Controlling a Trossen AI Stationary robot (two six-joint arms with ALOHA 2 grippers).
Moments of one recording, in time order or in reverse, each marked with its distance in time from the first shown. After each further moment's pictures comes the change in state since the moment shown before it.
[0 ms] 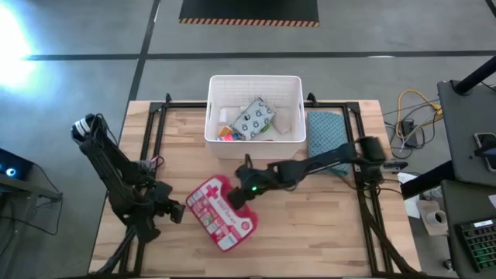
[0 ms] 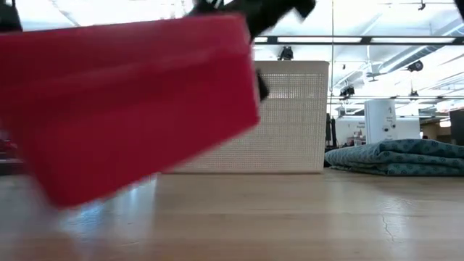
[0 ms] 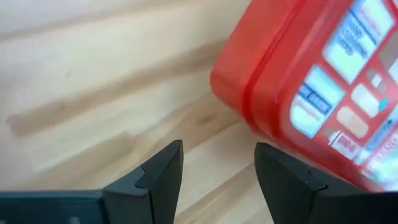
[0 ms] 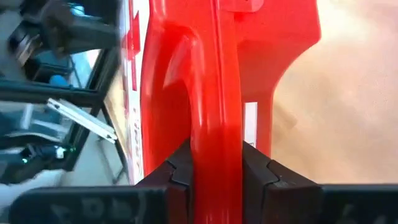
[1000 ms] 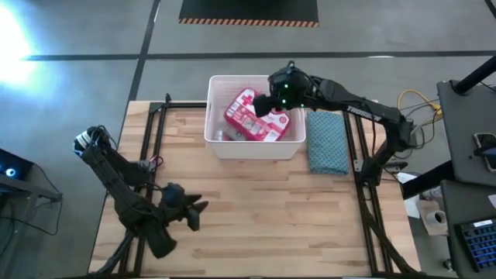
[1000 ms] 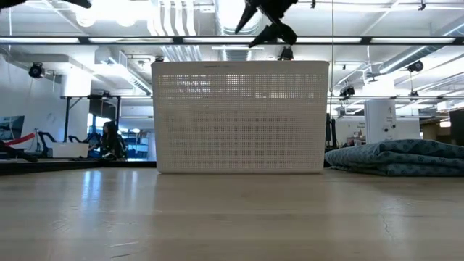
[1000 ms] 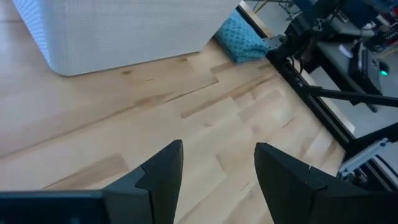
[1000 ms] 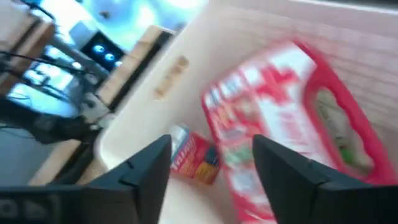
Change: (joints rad) left arm 0.139 0.177 0.424 -0.063 -0.447 0.309; right arm -0.541 -0.307 0.336 -0.630 0.154 -0.455
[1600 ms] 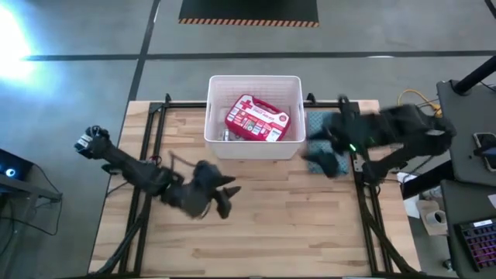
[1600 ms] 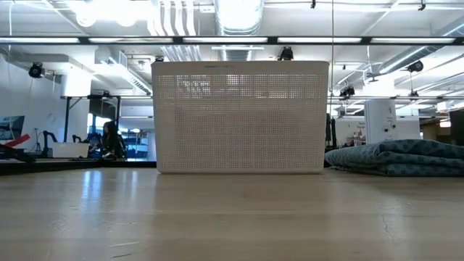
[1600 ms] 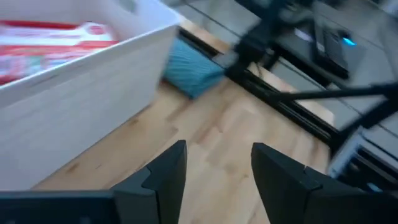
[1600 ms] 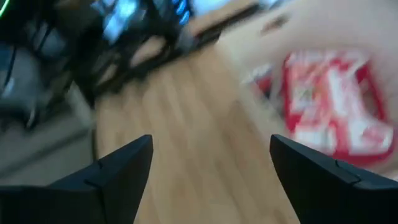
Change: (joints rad) left arm 0.351 0.050 0.221 0.386 0.197 0.903; right arm 0.524 -0.319 0.133 -0.429 0.175 -0.115
